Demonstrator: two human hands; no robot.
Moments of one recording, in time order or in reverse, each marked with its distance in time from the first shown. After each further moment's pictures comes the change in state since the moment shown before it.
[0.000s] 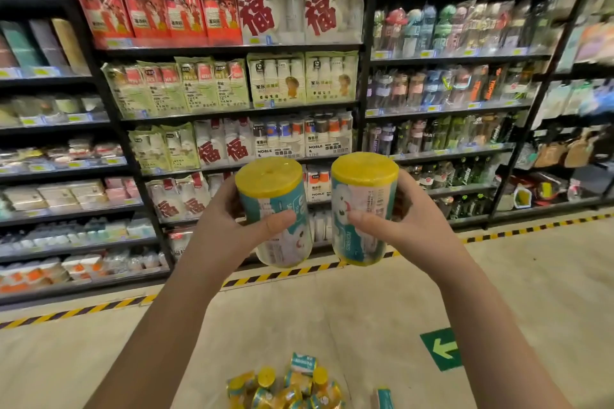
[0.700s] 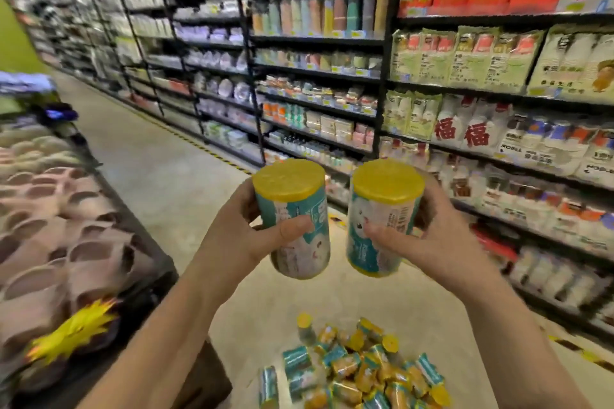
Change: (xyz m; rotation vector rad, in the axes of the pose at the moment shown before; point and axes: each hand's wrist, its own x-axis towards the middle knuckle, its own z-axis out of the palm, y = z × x) left_hand -0.234 0.040 -0.039 0.196 0.747 -0.124; right_hand -0.032 -0.024 0.121 0.293 -0.759 -0.254
